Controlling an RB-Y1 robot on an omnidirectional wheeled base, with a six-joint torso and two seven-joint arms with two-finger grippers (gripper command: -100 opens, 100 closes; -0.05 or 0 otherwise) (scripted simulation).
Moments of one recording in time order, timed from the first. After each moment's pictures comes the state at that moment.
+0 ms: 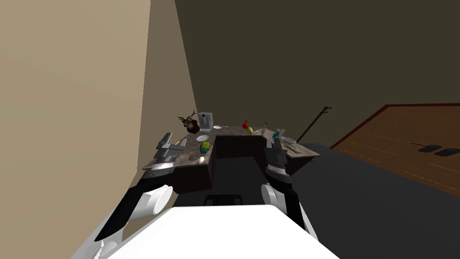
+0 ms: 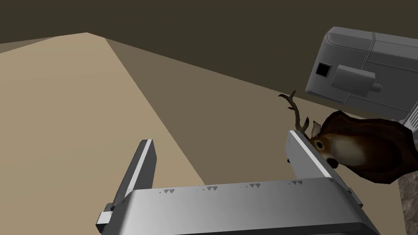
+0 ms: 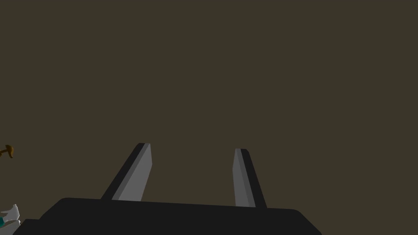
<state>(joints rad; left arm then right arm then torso) 0.51 0.18 0.12 -2.34 0.23 -0.32 0.16 0.53 0.04 0.01 -2.39 0.00 -0.48 0.02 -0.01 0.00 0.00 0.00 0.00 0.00</state>
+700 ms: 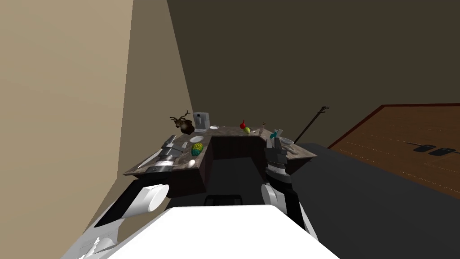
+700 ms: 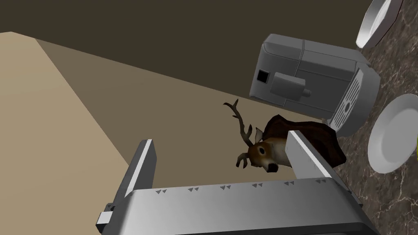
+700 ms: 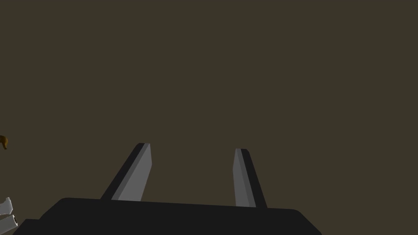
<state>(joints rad) 0.49 0.23 0.18 -2.30 0.31 -0.13 0.19 0.53 0.04 0.01 -2.39 0.00 -0.48 0.02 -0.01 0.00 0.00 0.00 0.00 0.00</state>
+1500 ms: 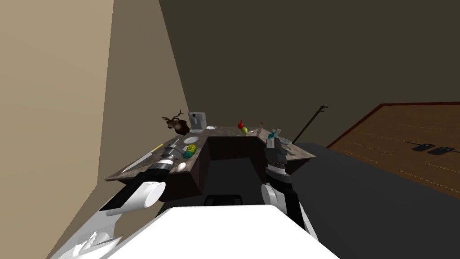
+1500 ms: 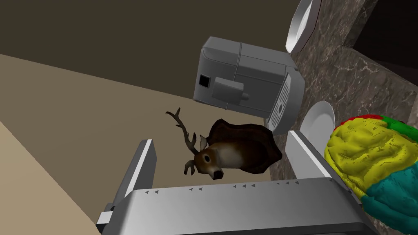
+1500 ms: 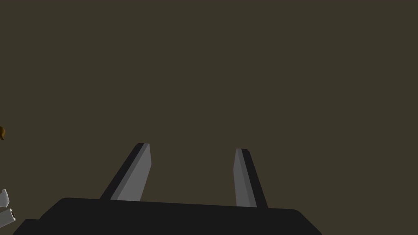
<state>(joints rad) 0.45 0.31 0.23 -2.23 0.40 0.08 0.24 0.53 0.04 0.01 -2.39 0.00 -0.48 0.02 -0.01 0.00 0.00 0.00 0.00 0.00</state>
